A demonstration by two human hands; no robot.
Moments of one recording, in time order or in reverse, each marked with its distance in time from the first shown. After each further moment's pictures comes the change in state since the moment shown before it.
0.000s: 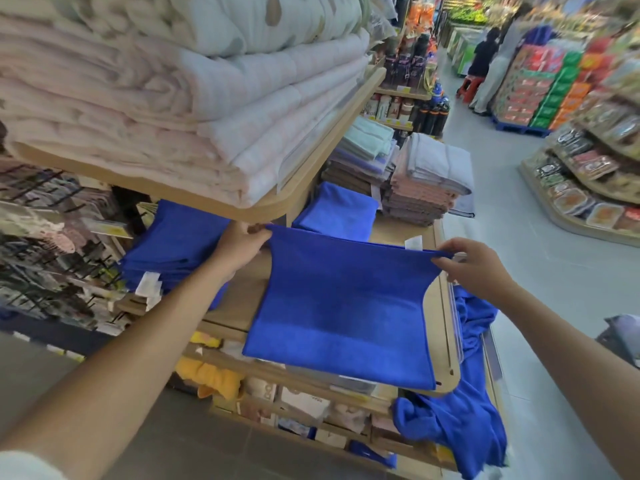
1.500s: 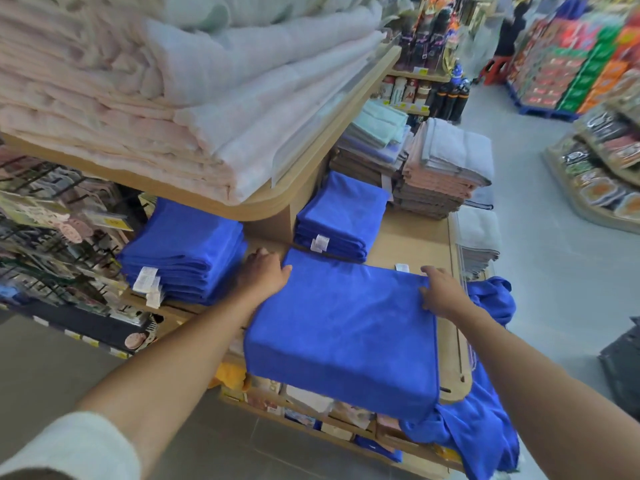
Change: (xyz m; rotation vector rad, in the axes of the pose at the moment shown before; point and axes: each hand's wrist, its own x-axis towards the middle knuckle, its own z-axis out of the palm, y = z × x) left_hand 0.014 -0.075 0.059 0.942 -0.124 -0.037; right_hand 0.027 0.054 0.105 -0.330 -0.273 0.187
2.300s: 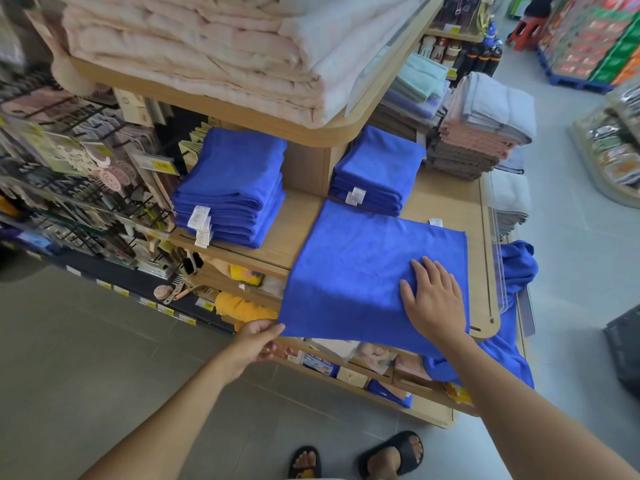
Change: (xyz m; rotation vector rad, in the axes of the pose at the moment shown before) left_hand -0.201 -0.141 0.102 -1.213 -0.456 -0.414; right_hand -0.132 -0.055 0.101 -0.157 0.283 -0.144
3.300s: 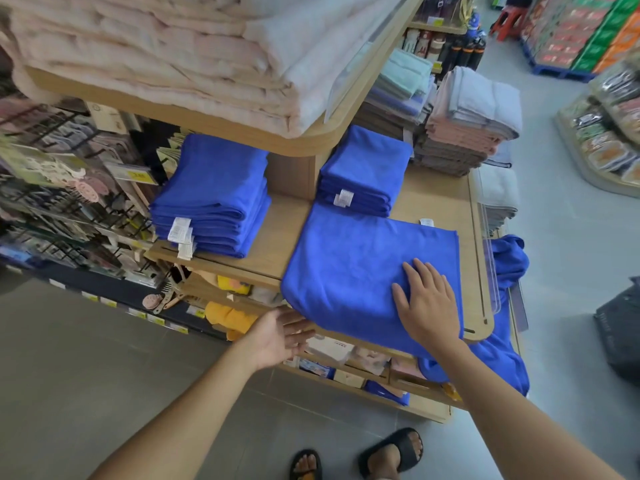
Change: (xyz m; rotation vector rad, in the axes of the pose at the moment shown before) left_hand 0.024 0.048 0.049 -0.426 -0.182 -0.276; right_hand -0.002 -0.001 0.000 0.011 0.024 0.008
